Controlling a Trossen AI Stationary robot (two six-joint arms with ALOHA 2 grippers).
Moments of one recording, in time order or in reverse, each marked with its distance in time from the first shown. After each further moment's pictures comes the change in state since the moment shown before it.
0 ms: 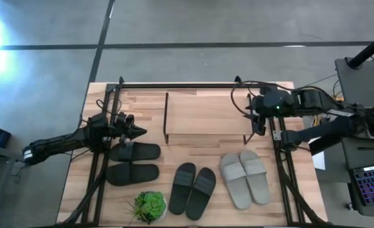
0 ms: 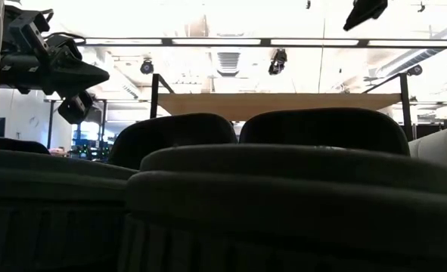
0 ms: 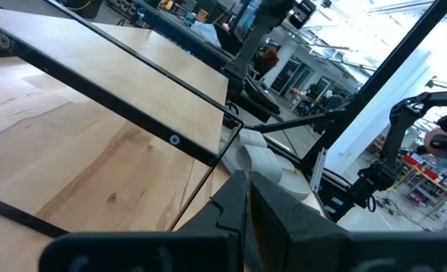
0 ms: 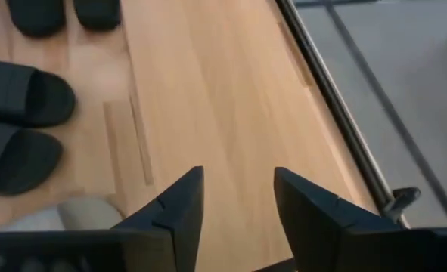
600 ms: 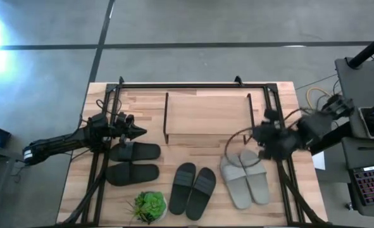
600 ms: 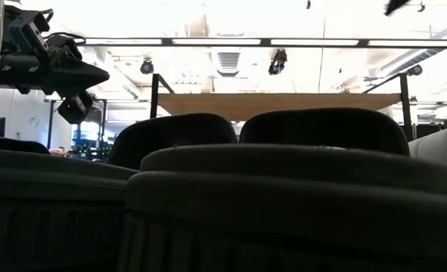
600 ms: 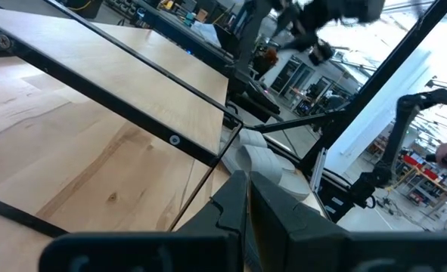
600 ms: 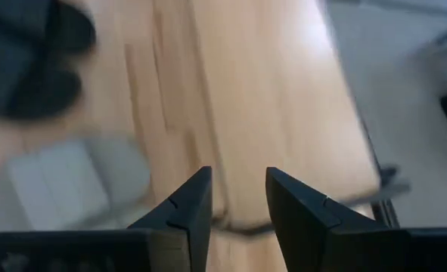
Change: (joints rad) left arm 0.000 -0.001 0.000 0.000 0.000 0.000; right arm 0.638 0.186 0.045 -0.368 0.344 0.538
